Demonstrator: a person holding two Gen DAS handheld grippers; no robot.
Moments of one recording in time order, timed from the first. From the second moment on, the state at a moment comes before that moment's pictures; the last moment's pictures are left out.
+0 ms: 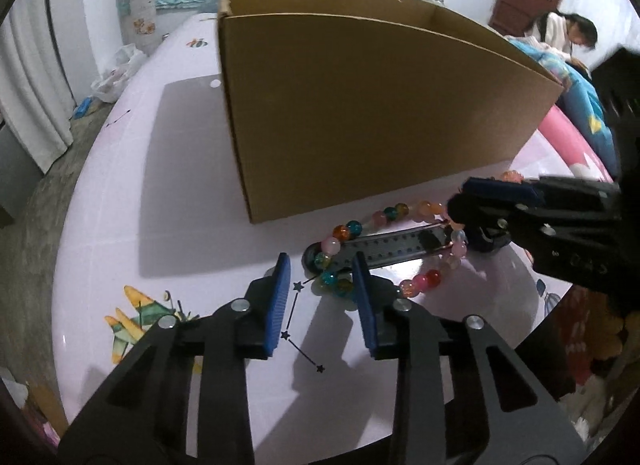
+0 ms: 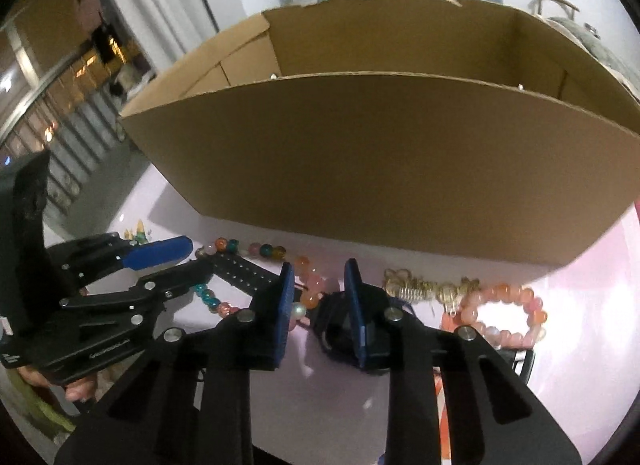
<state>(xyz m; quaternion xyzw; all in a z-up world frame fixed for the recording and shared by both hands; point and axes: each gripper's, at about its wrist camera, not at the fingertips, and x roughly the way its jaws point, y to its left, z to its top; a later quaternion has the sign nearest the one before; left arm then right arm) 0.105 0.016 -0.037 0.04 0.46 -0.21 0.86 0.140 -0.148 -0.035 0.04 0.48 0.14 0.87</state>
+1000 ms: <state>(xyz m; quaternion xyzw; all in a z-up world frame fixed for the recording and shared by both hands) 0.079 0.021 0.024 0.02 0.37 -0.21 0.91 0.112 -0.131 0.028 0.01 0.42 0.15 0.89</state>
